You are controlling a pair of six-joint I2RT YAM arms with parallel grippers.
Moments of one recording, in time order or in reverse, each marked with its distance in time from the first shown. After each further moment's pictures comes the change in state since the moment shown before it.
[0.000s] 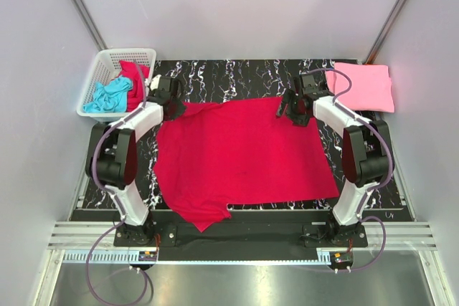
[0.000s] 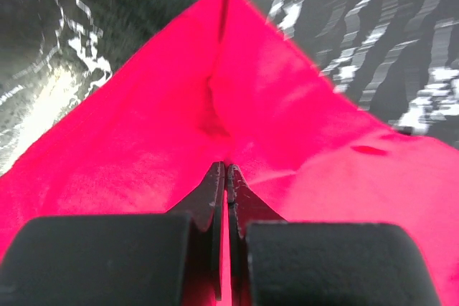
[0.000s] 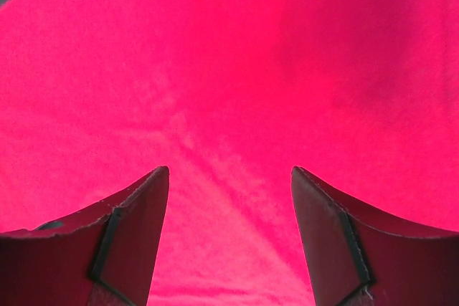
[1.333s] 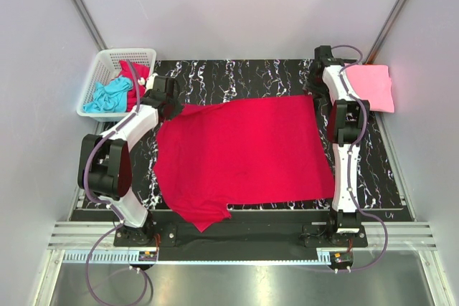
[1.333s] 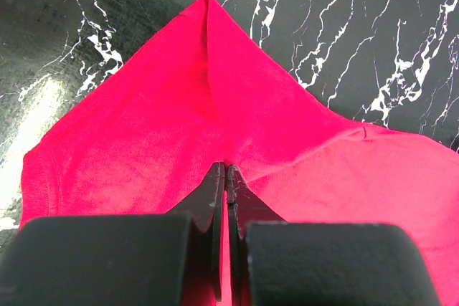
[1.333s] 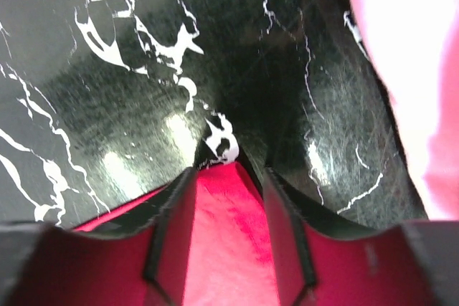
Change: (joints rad) left arm 0.000 -0.130 -0.034 -0.041 0.005 0.006; right arm -0.238 0.764 1.073 -0.415 0.139 -0.150
